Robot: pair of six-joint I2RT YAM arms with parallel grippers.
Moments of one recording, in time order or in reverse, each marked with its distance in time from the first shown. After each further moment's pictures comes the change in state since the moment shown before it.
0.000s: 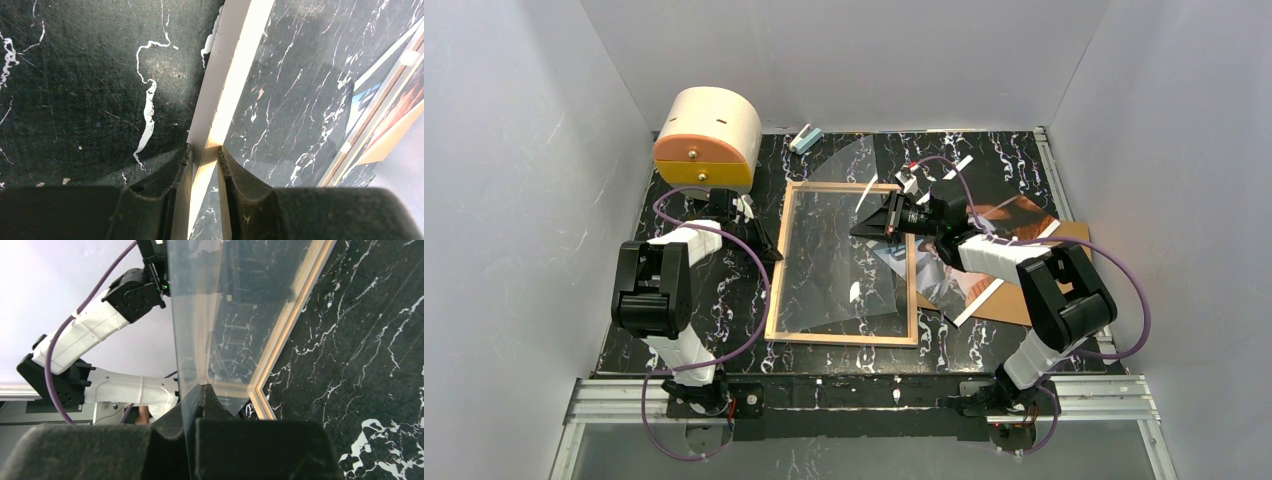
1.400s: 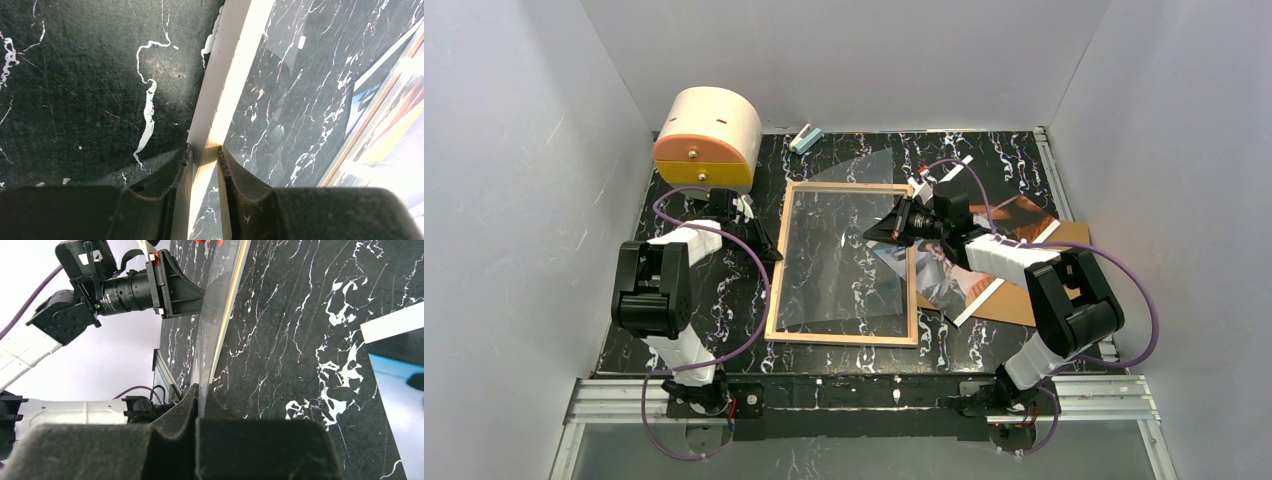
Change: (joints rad) left arm 0.000 0.000 0.000 -0.001 -0.001 0.000; right arm -0.033 -0.032 -0.008 -0.254 0.155 -0.229
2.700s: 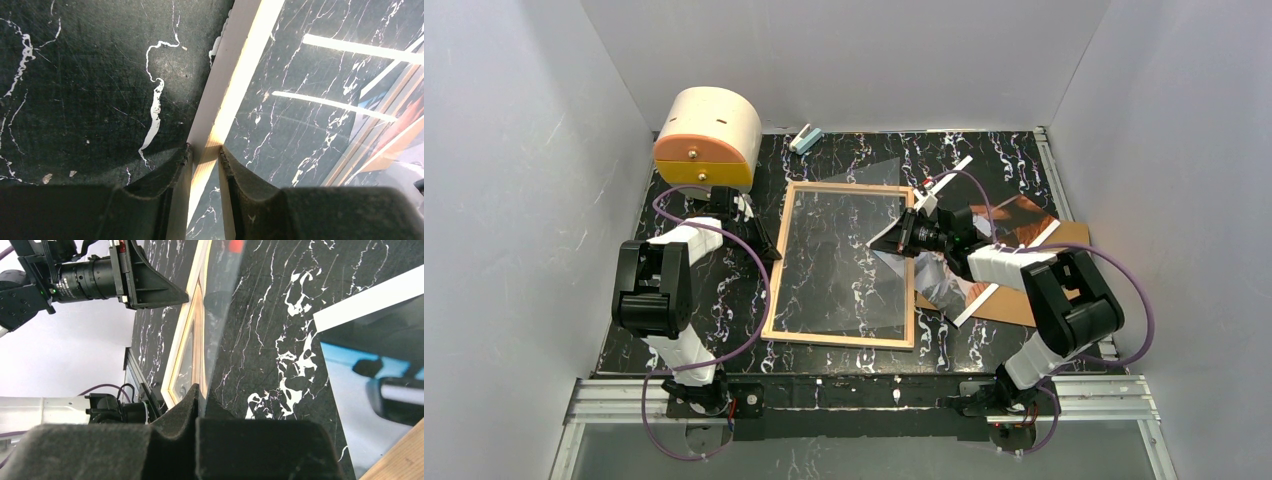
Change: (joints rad) left arm -0.008 0.000 0.026 -0.048 -0.032 -0.010; right arm -0.011 -0.003 -0.116 0.090 0.026 -0.126
